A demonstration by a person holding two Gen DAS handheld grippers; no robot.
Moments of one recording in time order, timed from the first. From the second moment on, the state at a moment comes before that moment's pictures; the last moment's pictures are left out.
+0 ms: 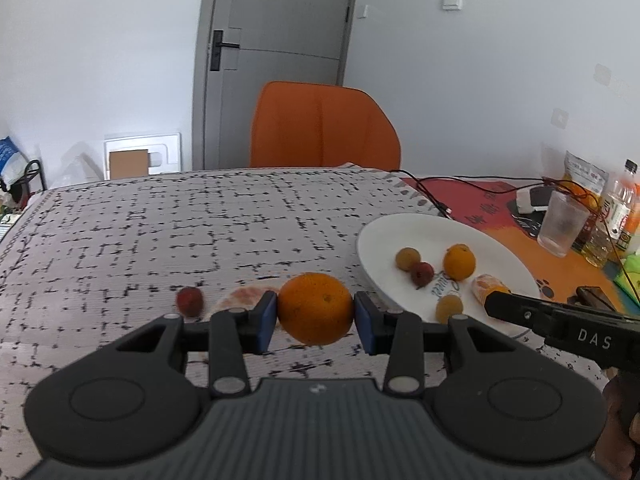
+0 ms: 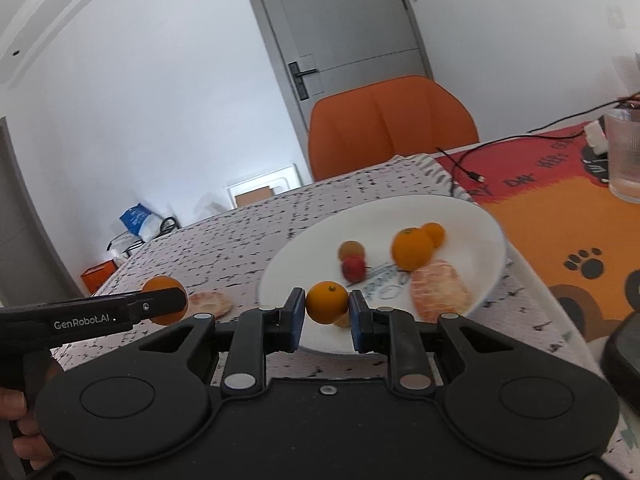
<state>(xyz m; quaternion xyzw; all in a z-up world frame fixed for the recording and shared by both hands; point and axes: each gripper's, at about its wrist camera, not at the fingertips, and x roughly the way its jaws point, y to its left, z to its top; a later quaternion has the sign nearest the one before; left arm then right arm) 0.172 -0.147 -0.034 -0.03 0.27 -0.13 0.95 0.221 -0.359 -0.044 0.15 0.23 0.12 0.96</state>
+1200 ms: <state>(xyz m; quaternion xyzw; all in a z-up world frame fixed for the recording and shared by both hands) 0.193 -0.201 -0.030 0.01 0.27 -0.14 0.95 0.209 -0.386 -0.045 0.16 0.21 0.11 0.96</state>
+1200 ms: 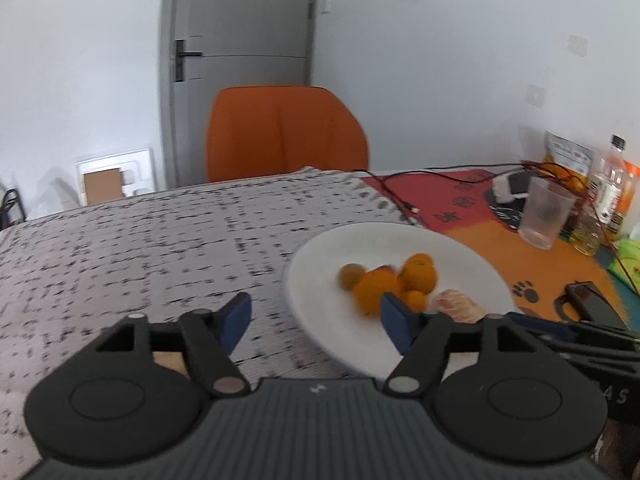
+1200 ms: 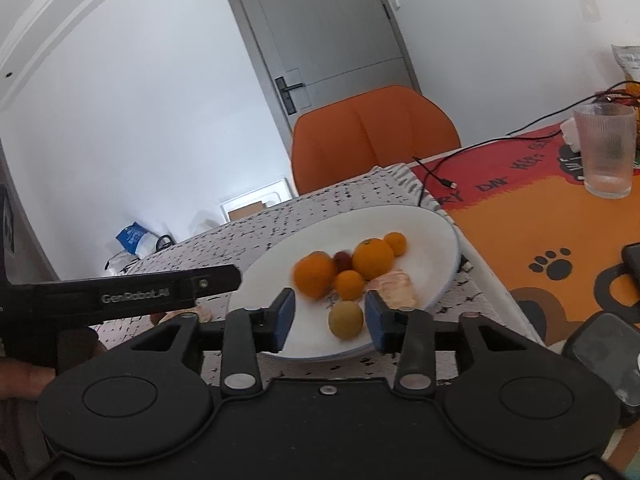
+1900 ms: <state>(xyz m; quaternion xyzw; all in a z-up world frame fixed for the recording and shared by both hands) 0.168 -0.125 -0.036 -0.01 0.27 -0.06 0.96 0.209 -0.351 -0.034 0.14 0.21 0.13 0.96</state>
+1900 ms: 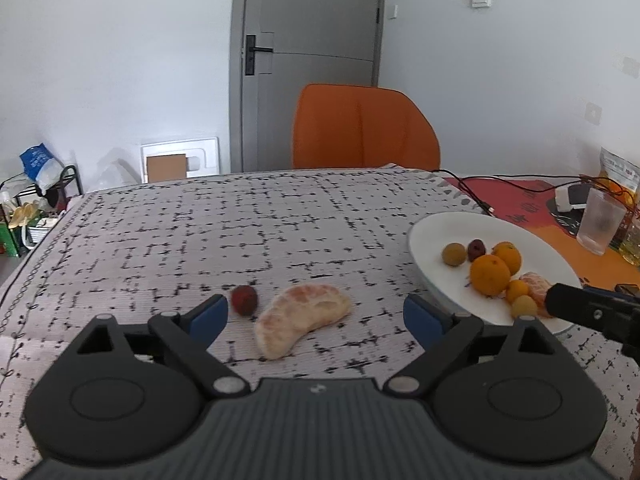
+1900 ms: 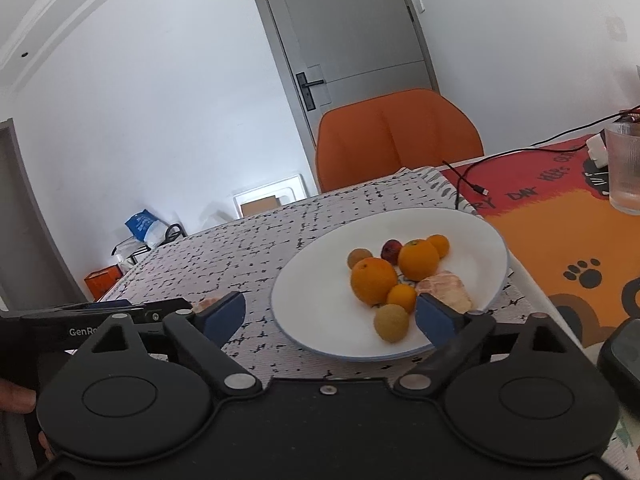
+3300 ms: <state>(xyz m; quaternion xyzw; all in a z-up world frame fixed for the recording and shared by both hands) 0.164 -0.012 -0.055 -0.07 0.29 0.01 0.96 0.253 -0.225 -0.042 0.08 0.28 0.22 0.93</state>
